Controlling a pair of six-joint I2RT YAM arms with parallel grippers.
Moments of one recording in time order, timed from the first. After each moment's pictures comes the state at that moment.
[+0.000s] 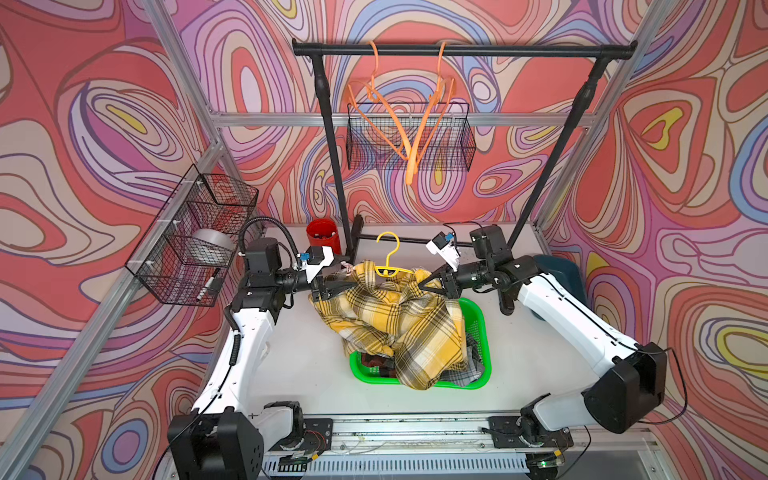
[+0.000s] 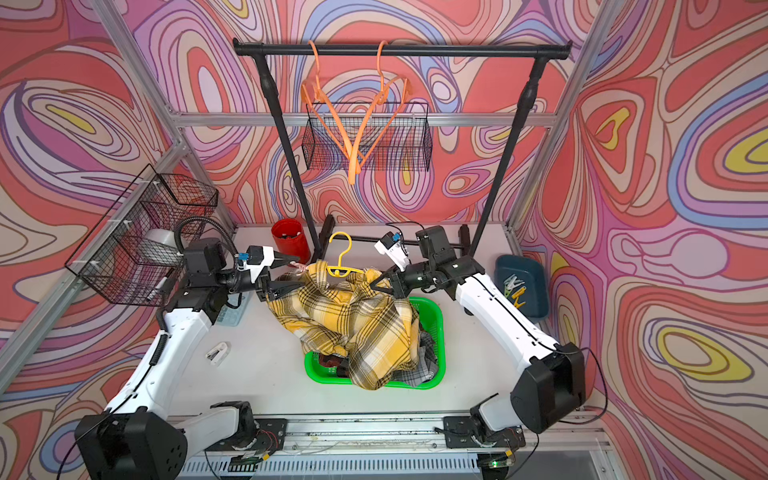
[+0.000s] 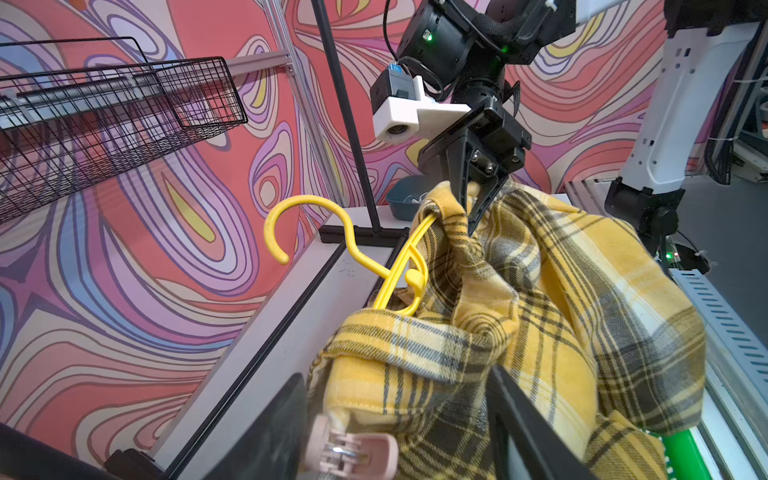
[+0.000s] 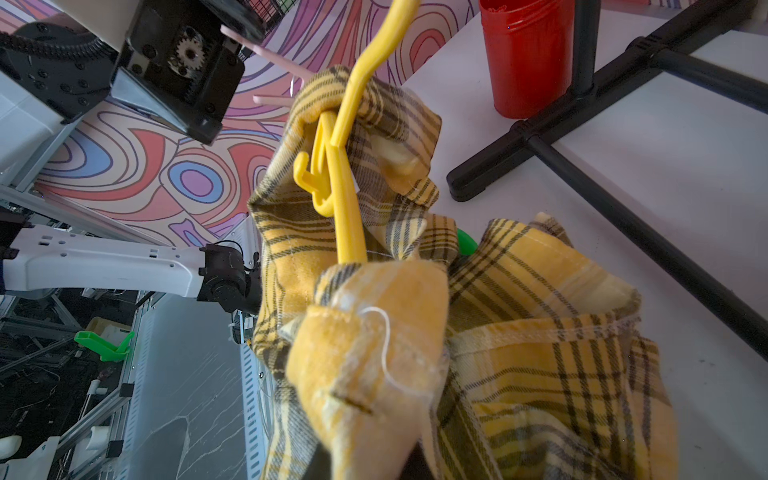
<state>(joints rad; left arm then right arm) 0.05 1.18 1.02 -0.29 1.27 0.64 0.42 1.45 1.33 -0.64 -0.85 -0.07</state>
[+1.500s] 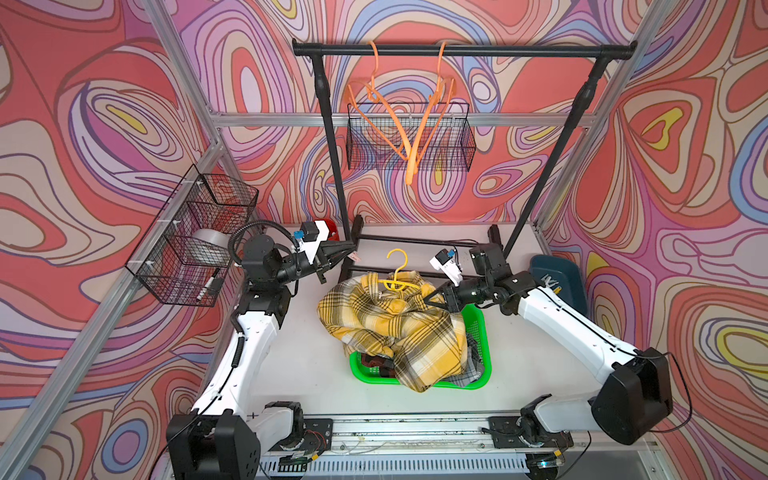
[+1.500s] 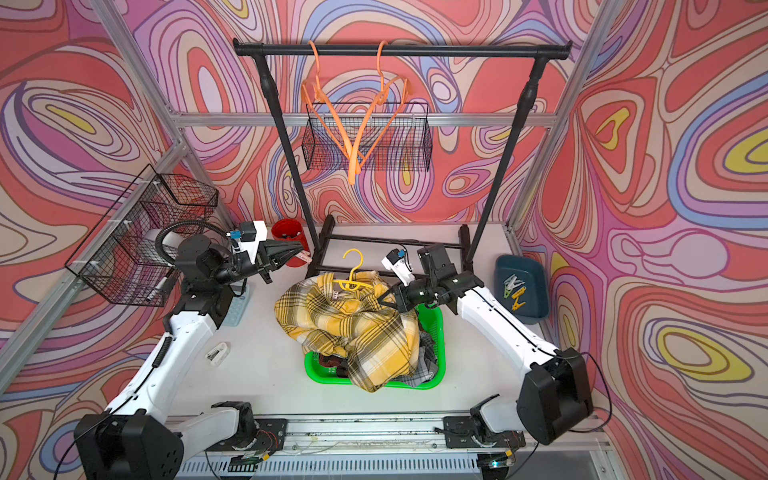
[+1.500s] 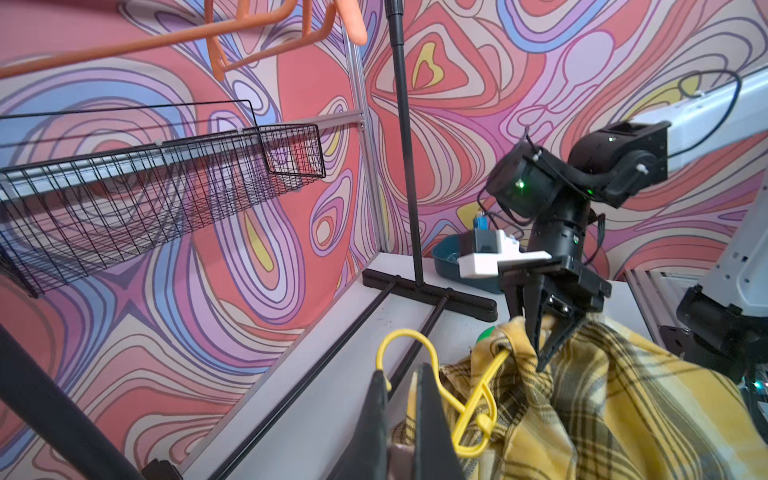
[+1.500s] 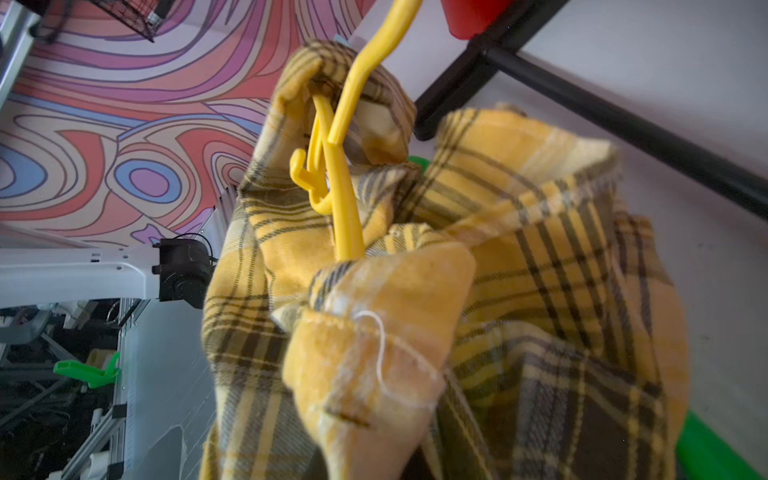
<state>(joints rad) -0.05 1.13 0.98 0.26 1.06 0.03 0.43 1.37 1.08 -0.57 -0.73 0.05</state>
